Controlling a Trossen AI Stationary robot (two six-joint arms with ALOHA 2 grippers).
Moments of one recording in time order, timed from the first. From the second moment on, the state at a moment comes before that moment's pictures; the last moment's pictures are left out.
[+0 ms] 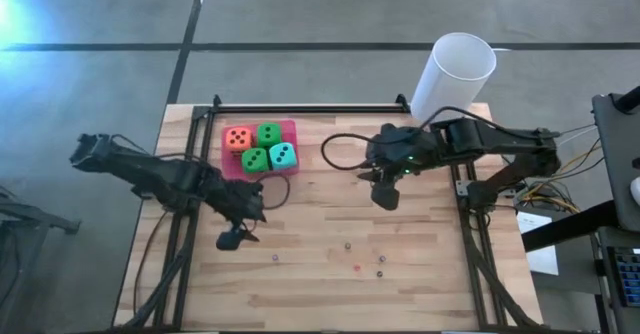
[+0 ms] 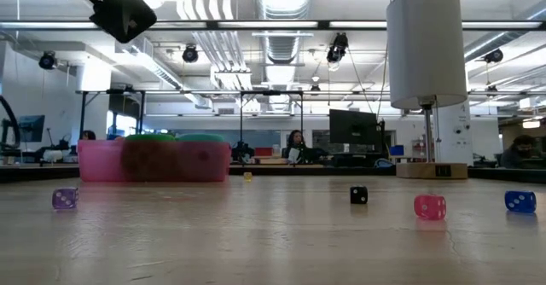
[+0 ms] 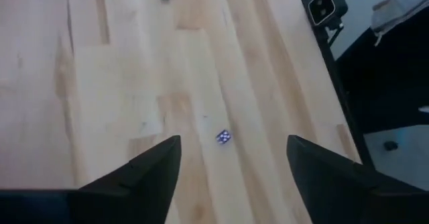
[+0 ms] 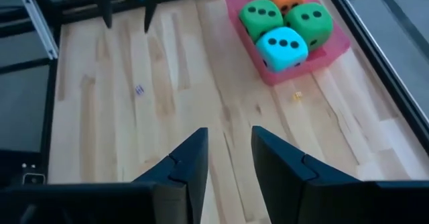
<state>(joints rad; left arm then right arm) -0.26 1.11 0.91 -0.73 0.19 -0.15 0.11 1.47 1.75 -1.07 0.16 0.31</state>
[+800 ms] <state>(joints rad) -0.54 1.45 0.91 -0.61 -0.11 -0.74 0.13 1.24 1.40 -0.86 0.15 0.26</state>
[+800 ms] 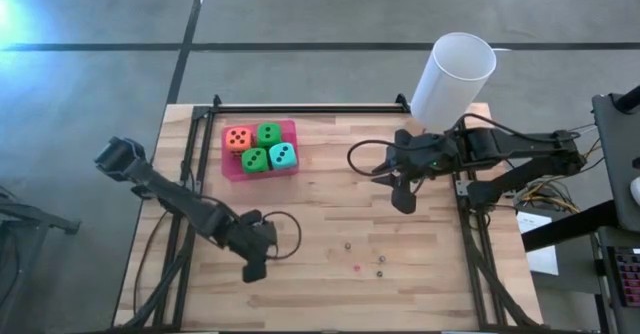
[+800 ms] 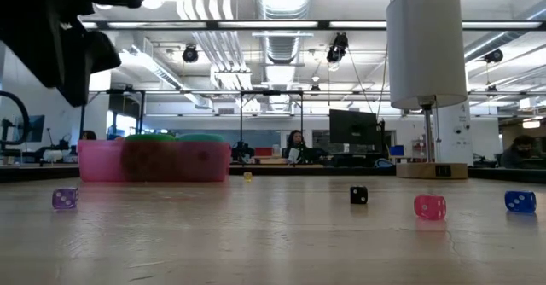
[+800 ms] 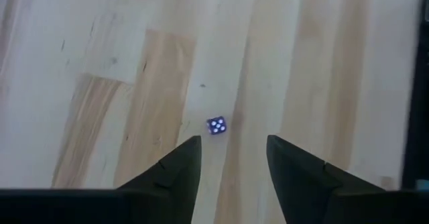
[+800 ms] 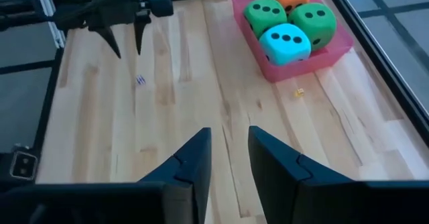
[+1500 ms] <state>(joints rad) -0.56 1.63 0.91 -0.46 -0.11 -0.78 0.13 1.22 1.36 -0.80 0.15 0.26</state>
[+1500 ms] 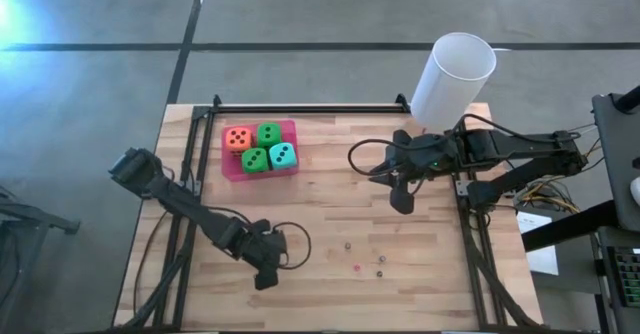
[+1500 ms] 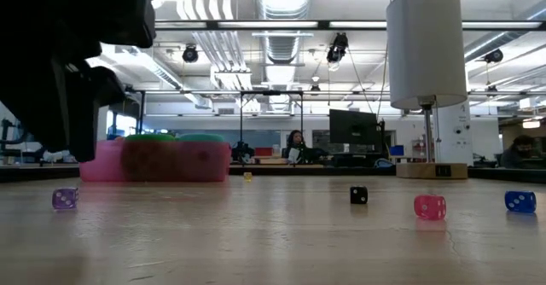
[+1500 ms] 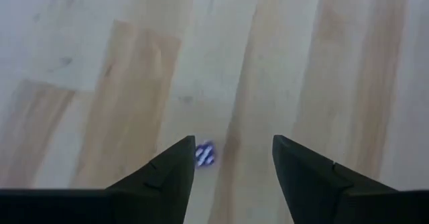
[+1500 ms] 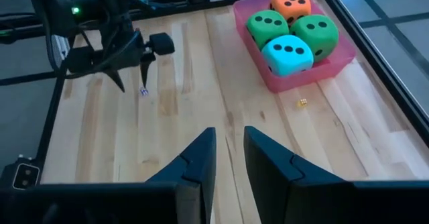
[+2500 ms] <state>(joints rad) -0.55 1.74 0.91 -0.51 -0.12 -1.05 0.13 1.22 1.36 -0.79 0.15 0.09</state>
